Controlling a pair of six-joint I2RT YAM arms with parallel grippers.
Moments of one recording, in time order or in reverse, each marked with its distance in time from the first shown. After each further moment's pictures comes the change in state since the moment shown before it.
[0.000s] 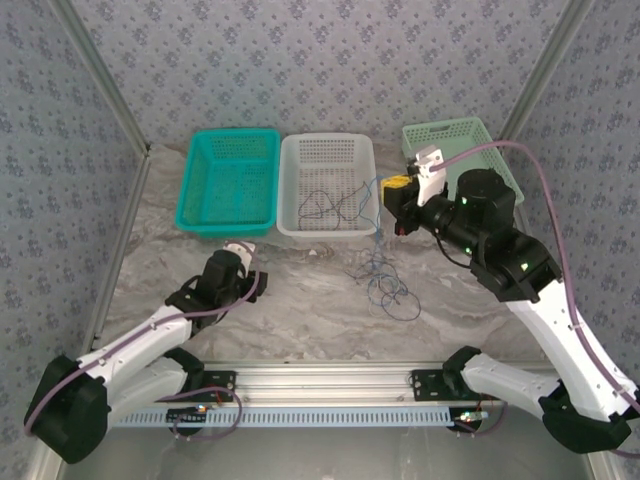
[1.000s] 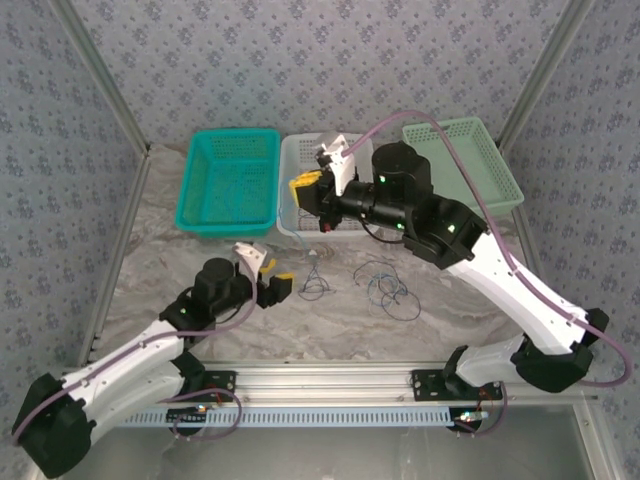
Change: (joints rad) left arm -0.113 -0.155 -0.064 0.260 0.246 0.037; right arm 0.287 0.354 0.279 0.120 -0.099 0.059
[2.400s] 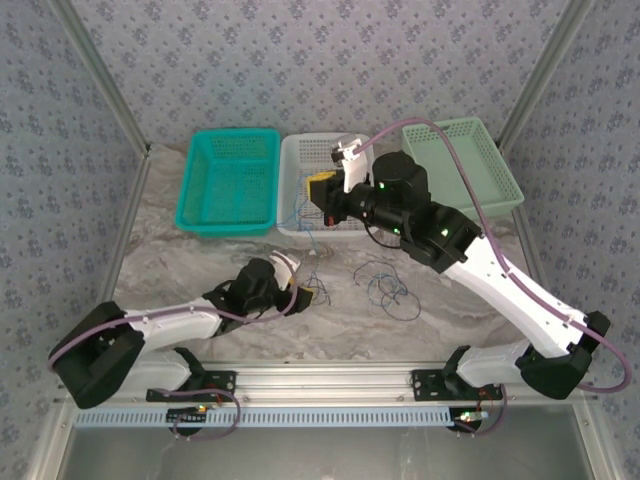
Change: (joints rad) left arm -0.131 0.478 0.052 0.173 -0.057 -0.019; right arm -0.052 -0.055 -0.168 0.087 0.129 0.143
